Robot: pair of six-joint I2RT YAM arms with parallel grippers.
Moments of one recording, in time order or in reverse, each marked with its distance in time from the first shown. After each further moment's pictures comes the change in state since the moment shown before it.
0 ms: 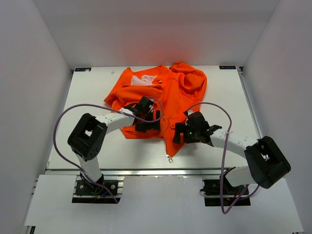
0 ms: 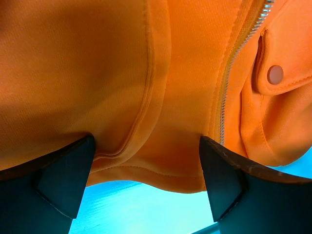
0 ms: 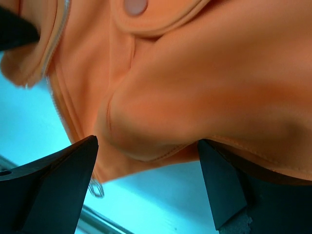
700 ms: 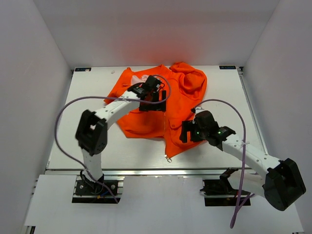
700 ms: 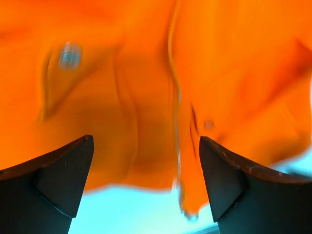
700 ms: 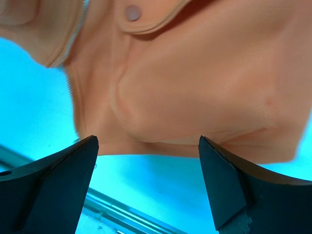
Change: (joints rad) left arm -0.007 0.187 0.579 -0.353 -0.142 0.052; right arm 0.000 -0.254 0.050 -0.233 0.129 -0.059
